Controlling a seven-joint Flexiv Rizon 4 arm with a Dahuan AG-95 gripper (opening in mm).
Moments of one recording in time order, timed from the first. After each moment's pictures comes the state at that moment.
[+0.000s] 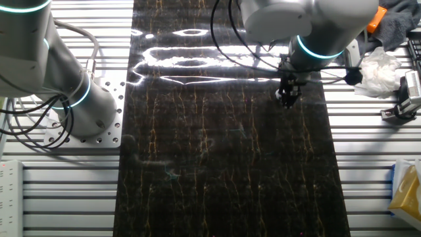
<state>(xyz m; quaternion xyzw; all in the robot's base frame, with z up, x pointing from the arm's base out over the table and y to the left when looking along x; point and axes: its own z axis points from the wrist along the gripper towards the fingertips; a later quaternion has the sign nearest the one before) 0.571 0.064 0.028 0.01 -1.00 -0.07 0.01</state>
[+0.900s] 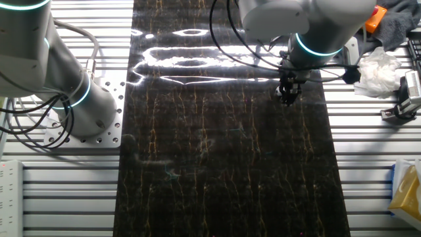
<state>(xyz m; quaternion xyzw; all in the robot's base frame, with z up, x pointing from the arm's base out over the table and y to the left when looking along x) 0.574 0.068 0.028 0.00 -1.00 -0.08 0.00</state>
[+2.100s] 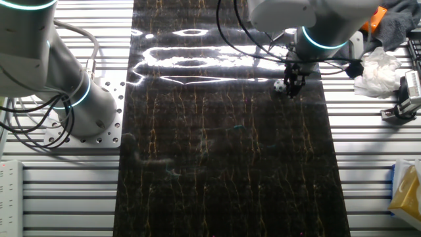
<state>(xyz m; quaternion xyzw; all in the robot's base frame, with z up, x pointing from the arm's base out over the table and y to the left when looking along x) 0.586 0.099 0.027 -0.03 -1.00 -0.09 0.00</state>
